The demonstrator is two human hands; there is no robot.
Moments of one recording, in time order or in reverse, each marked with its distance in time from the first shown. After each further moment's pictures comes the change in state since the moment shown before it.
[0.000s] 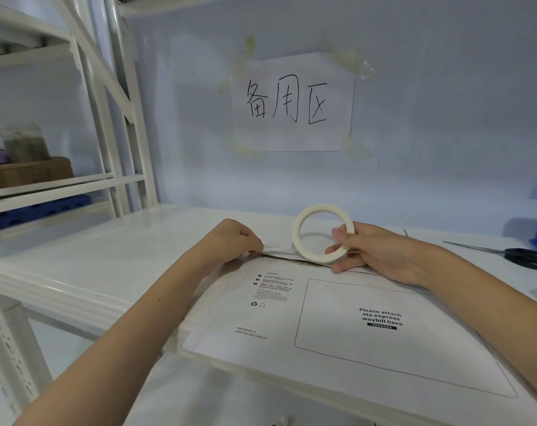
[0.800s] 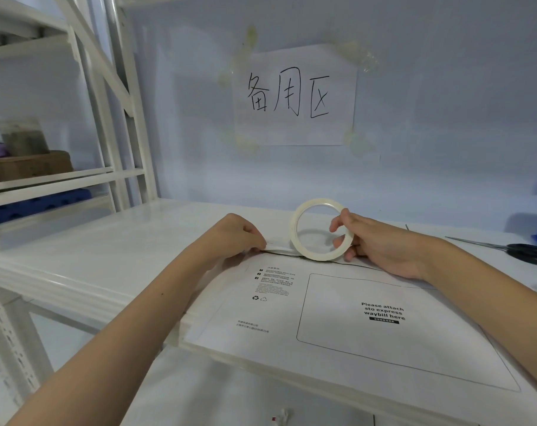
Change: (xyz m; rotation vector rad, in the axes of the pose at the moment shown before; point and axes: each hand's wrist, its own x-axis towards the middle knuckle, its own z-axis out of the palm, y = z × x) left_hand 0.001 -0.001 0.001 0.050 -0.020 0.019; right_hand 0.005 0.001 0.000 -0.102 0.001 -0.014
